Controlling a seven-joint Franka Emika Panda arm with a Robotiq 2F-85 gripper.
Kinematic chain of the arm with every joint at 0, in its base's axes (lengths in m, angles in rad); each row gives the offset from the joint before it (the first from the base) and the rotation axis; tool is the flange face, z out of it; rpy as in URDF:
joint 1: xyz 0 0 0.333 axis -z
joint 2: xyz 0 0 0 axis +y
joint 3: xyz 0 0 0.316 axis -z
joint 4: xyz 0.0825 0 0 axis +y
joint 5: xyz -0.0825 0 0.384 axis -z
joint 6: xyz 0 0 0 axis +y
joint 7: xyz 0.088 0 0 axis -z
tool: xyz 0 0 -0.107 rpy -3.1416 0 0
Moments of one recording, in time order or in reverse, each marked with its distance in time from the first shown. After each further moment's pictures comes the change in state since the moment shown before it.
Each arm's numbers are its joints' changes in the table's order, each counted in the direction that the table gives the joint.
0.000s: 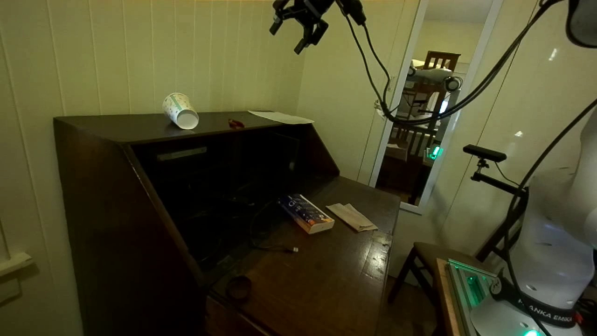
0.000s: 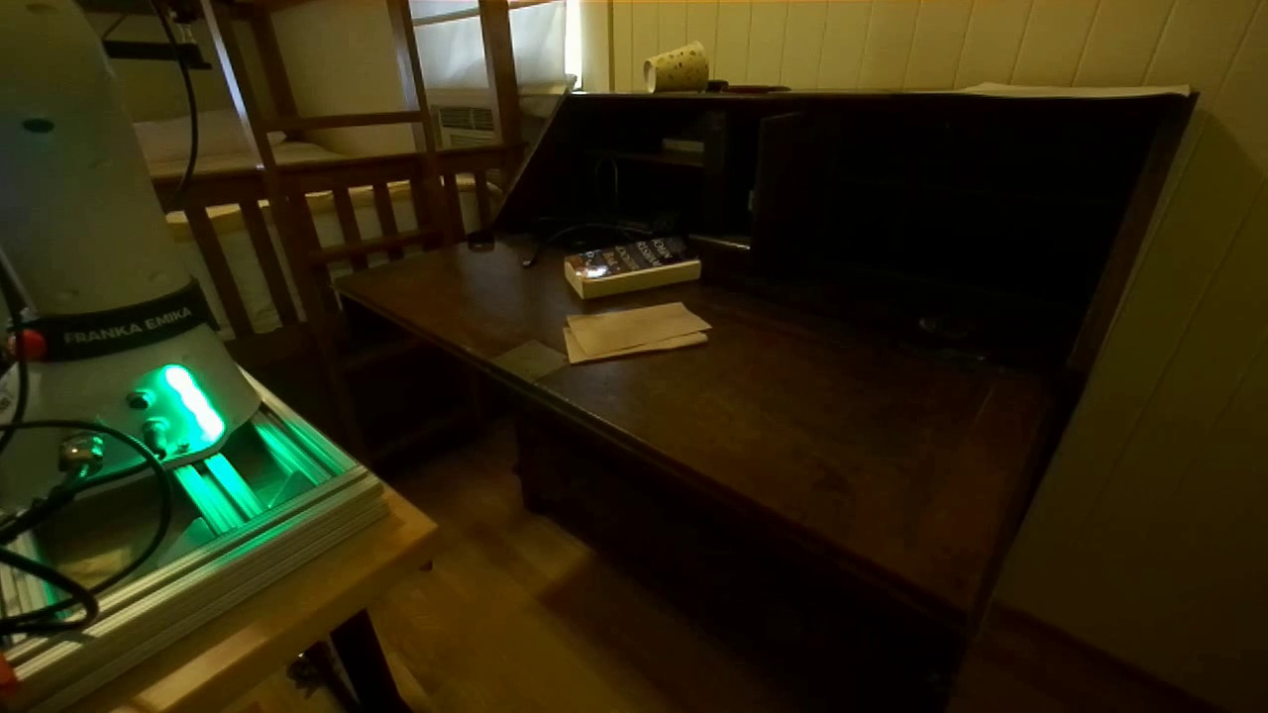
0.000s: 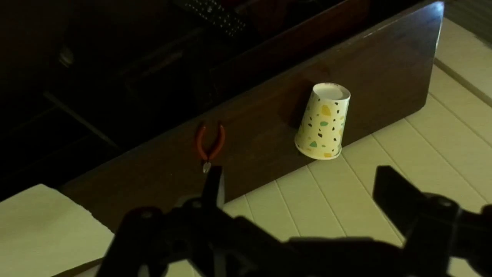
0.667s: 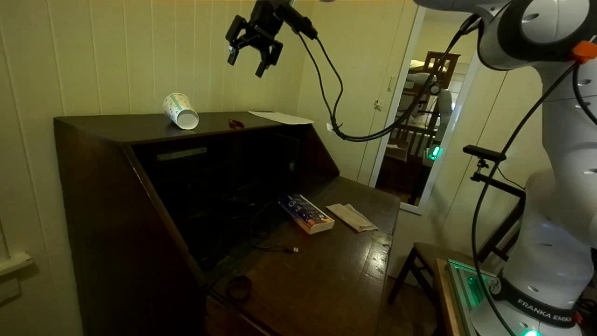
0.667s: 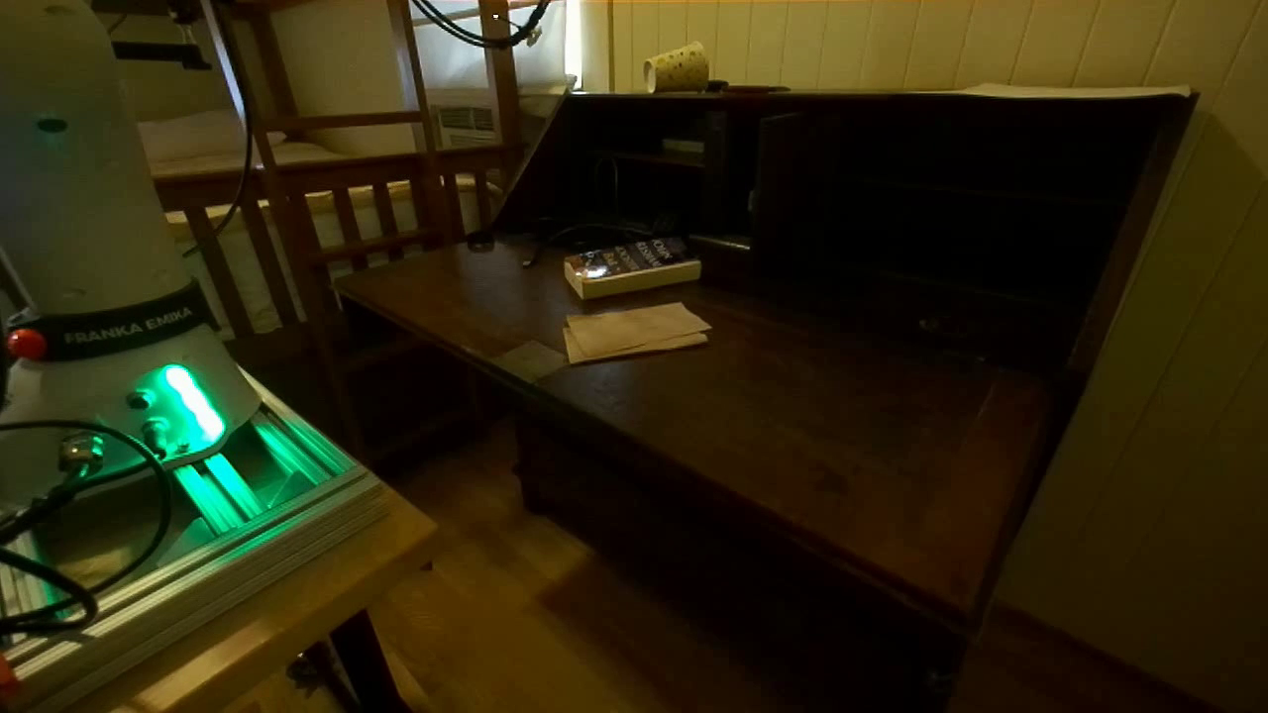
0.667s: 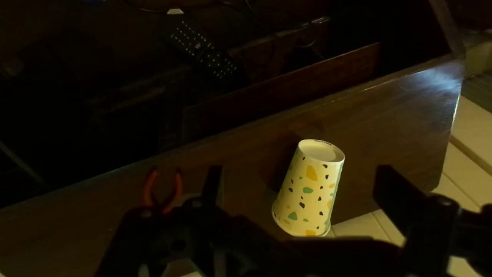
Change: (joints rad) arm -0.060 0.399 -0.012 -0.437 0.014 0.249 -0.048
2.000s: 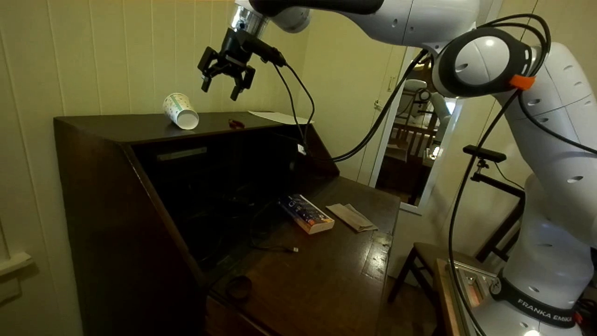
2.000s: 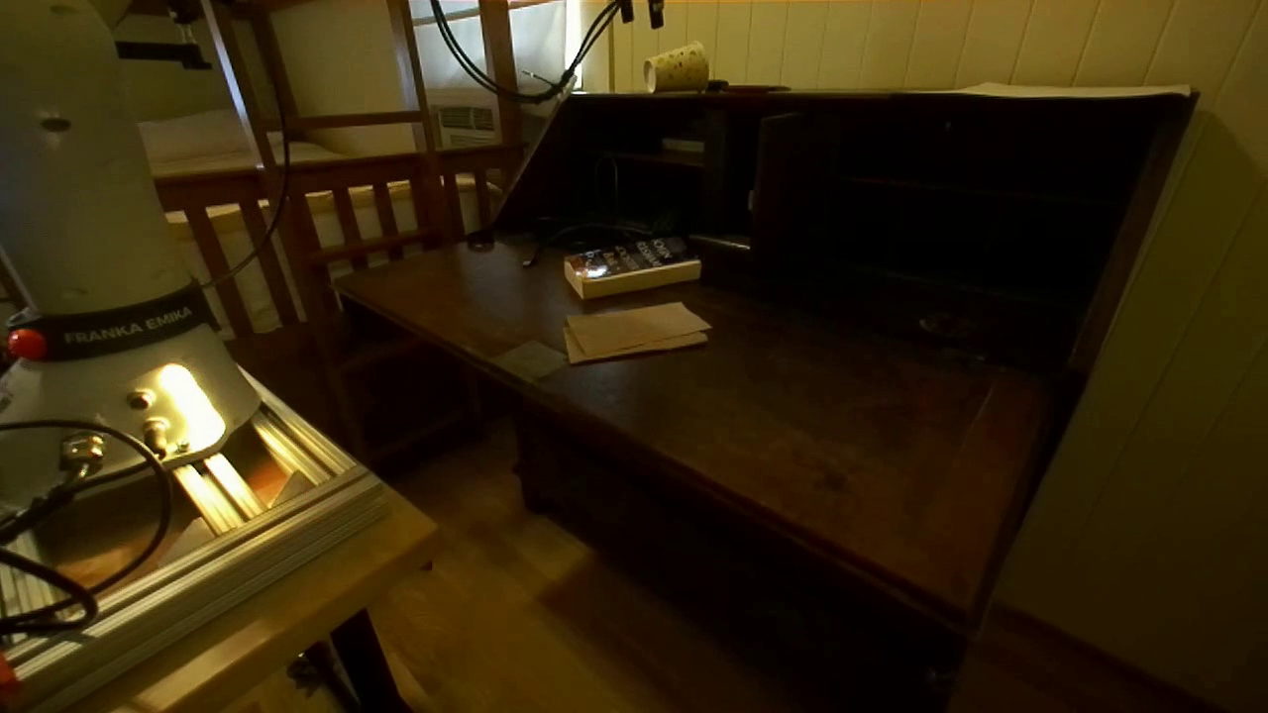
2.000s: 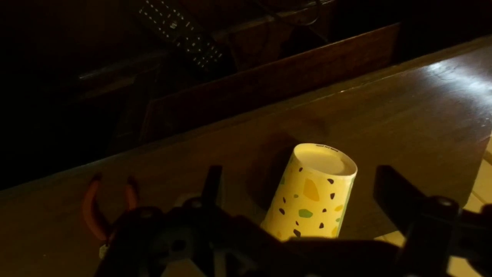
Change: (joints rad) arm -0.018 0.286 0.001 -0.275 0.001 0.001 -0.005
